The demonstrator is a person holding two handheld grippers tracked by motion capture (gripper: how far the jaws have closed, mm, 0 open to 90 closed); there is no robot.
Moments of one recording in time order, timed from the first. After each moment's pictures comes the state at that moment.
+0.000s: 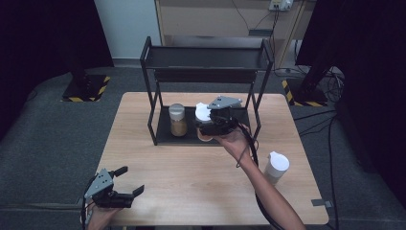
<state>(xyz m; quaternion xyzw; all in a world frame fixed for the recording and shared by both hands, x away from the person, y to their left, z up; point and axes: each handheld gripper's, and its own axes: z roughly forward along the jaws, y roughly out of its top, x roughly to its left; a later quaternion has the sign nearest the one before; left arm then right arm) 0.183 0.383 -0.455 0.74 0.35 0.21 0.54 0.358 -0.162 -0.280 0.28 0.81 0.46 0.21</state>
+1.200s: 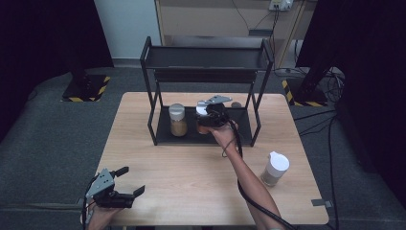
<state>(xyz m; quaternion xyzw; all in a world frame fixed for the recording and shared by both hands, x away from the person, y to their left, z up) 0.185 0.383 -0.455 0.74 0.34 0.20 0.54 0.431 -0.141 -0.366 0.35 0.79 0.46 0.21</state>
